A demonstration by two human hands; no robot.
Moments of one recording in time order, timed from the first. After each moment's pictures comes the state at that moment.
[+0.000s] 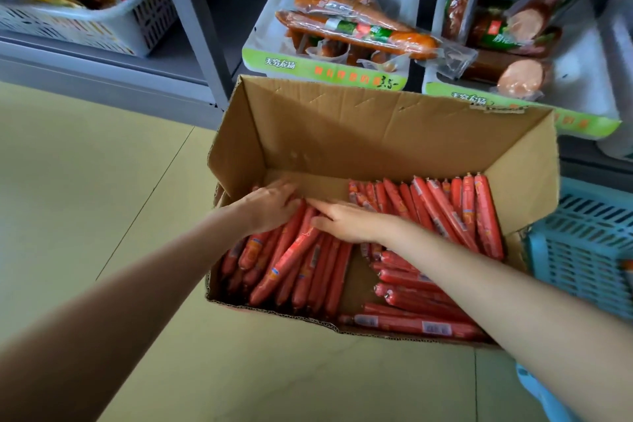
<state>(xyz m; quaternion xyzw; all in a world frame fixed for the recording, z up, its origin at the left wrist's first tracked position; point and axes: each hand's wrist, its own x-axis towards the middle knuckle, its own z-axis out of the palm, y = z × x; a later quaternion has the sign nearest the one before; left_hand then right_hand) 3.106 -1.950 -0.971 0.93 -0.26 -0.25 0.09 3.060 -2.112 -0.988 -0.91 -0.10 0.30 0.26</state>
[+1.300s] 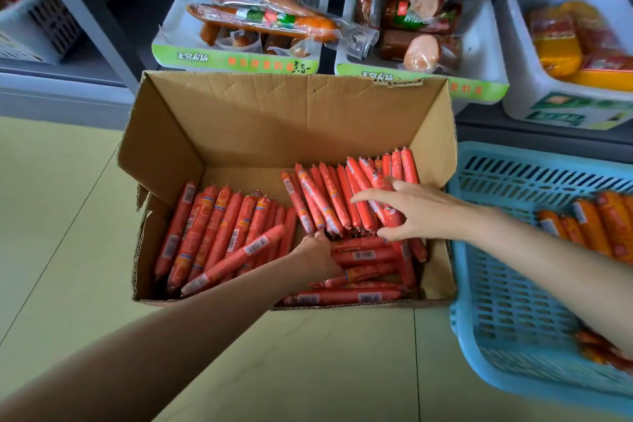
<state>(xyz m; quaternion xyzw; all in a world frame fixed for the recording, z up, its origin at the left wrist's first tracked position) 2.993 -2.078 -0.996 0.88 -0.21 -0.41 0.12 2.958 -2.260 -0.922 -0.96 -0.08 0.24 0.13</state>
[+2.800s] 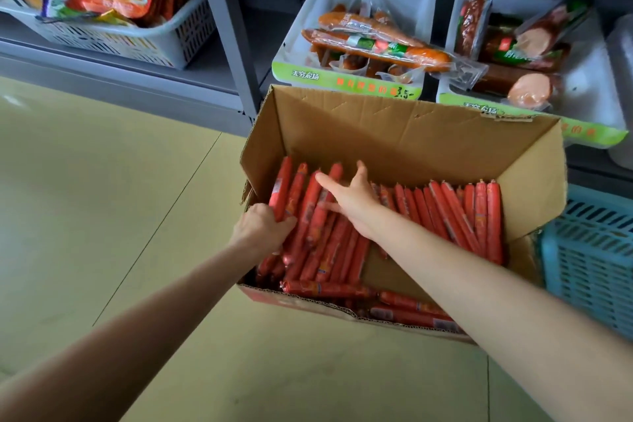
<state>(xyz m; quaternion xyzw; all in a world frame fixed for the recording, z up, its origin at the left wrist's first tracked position) 3.051 -1.917 -0.943 0.93 0.07 -0.23 0.28 3.071 -2.076 -0.977 -0.65 0.26 0.11 0.70</state>
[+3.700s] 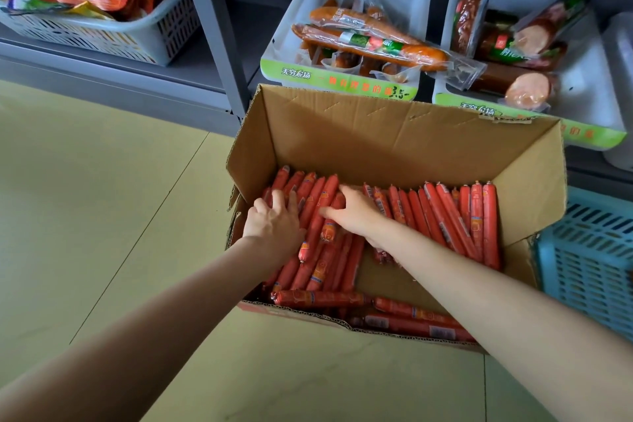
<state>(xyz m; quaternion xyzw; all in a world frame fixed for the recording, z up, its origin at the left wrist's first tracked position) 3.063 -1.949 -0.961 0.96 -0.16 -0.19 -0.08 3.062 -2.093 -0.975 -0.88 0.15 0.19 0.41</state>
